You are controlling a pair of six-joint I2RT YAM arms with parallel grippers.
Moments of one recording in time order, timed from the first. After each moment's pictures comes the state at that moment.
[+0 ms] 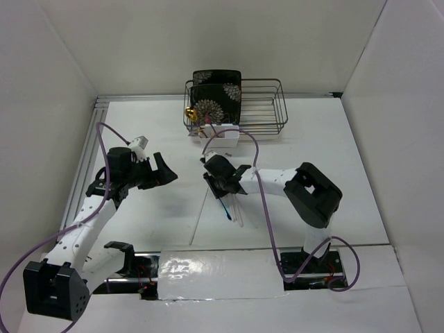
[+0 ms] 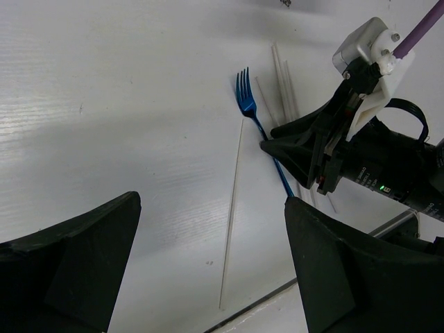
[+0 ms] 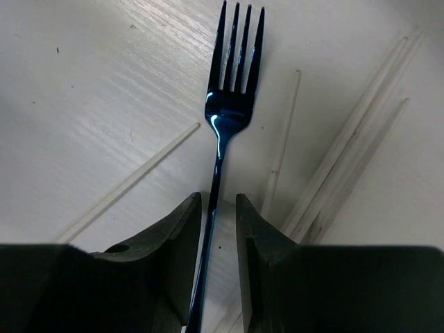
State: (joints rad) left arm -0.13 0.96 0.70 -0.41 0.38 -0.46; right arm 0.88 1.83 1.08 -0.20 0.12 0.27
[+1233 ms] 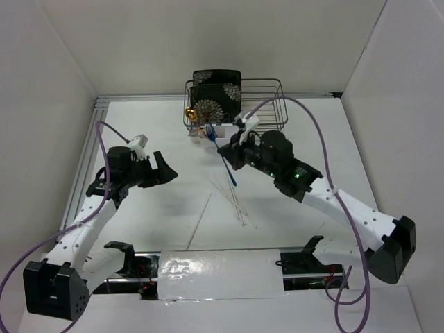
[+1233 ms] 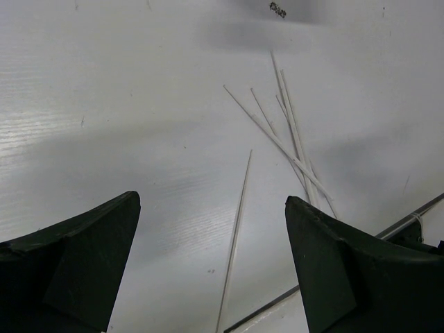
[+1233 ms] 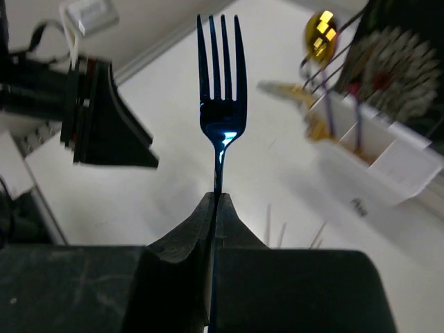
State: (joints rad) left arm -0.13 0.97 0.70 -0.38 0.38 -0.45; right arm 0.80 1.17 1.02 -0.07 -0.08 0.18
